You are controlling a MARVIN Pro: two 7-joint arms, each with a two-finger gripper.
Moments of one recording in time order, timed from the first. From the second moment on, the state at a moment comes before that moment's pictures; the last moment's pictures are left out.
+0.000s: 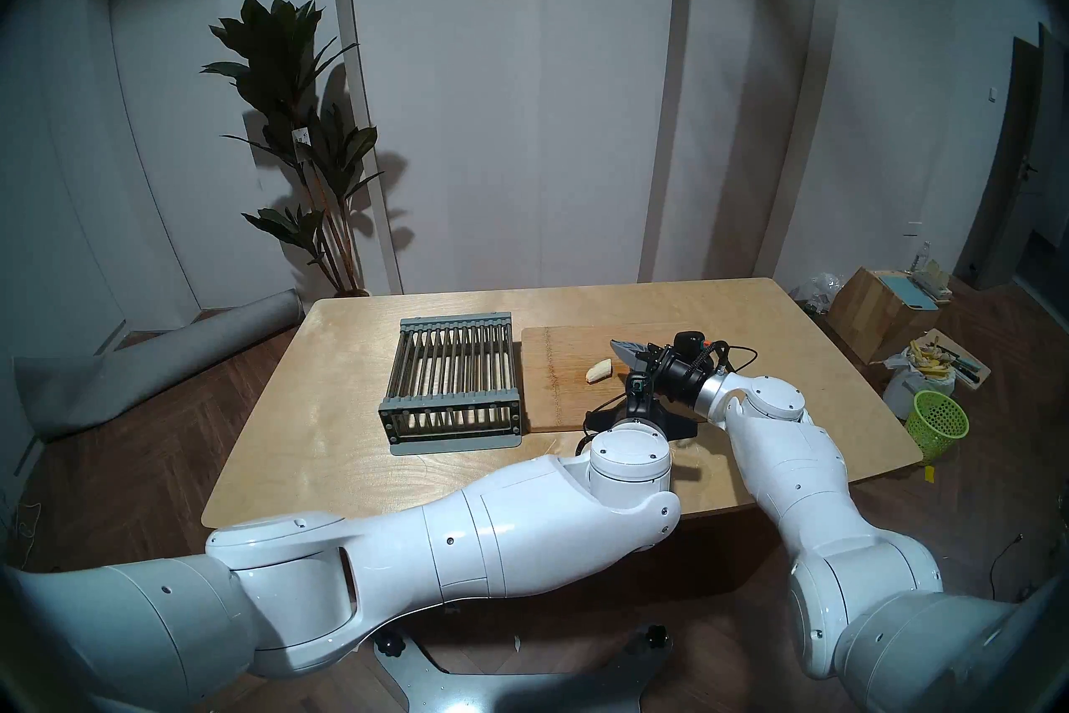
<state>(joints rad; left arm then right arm) 0.89 -1.63 -0.23 -1.25 -1.09 0.06 0.90 -1.08 -1.23 1.56 -0.81 0.39 -0.13 1.06</state>
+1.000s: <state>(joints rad) 0.92 -1.60 -0.16 -1.39 -1.08 0.08 0.97 -1.30 -1.20 1.68 -1.16 0.45 0.00 1.00</state>
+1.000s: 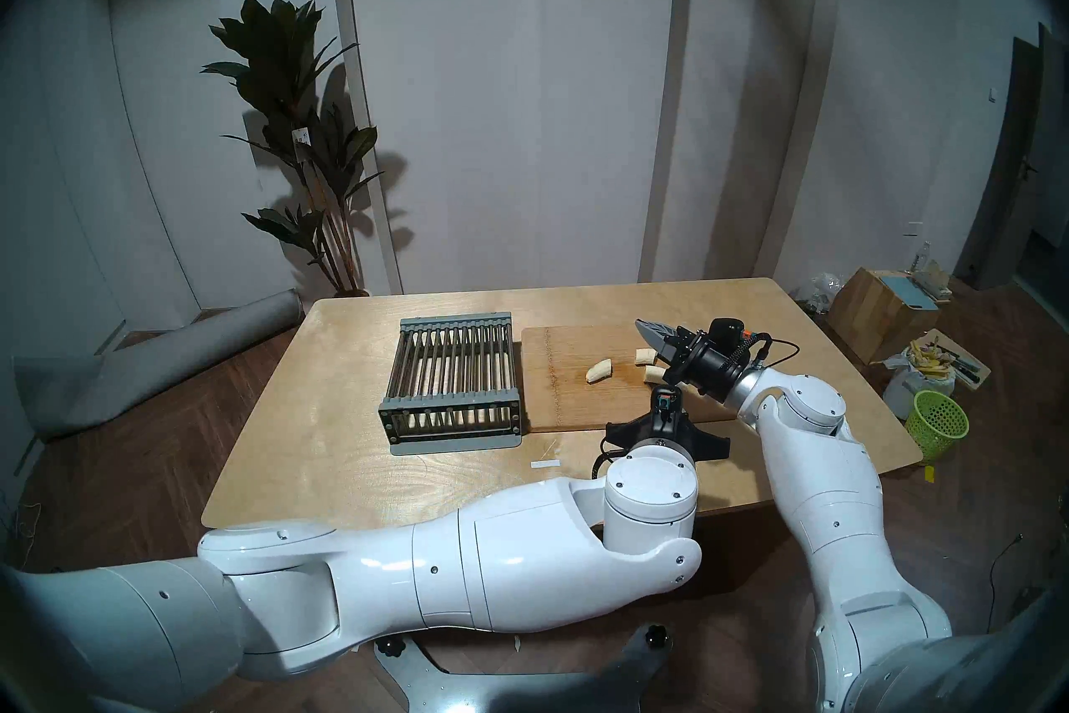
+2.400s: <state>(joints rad) 0.90 -1.67 -0.17 -1.20 -1.08 0.06 0.89 -1.25 -1.20 1.63 -0.97 0.42 -0.04 1.01</state>
